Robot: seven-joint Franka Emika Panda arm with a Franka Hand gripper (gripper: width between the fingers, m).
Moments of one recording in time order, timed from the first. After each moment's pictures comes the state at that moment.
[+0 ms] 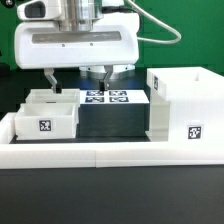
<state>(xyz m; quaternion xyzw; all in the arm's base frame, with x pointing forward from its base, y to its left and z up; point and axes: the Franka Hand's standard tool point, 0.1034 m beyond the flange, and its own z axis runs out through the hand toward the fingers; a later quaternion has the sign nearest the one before) 0.539 -0.079 0.080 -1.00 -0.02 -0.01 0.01</state>
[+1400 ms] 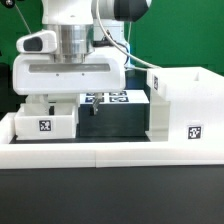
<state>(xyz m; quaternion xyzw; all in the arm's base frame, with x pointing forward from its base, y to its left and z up) 0.497 -0.102 0.015 -1.00 -0.03 -0.01 -0.01</state>
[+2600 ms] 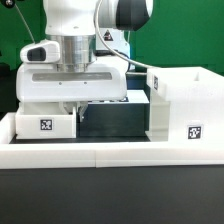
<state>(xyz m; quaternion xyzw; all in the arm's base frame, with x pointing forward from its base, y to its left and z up) 0.495 -0.096 0.006 -1.00 -0.04 0.00 -0.01</state>
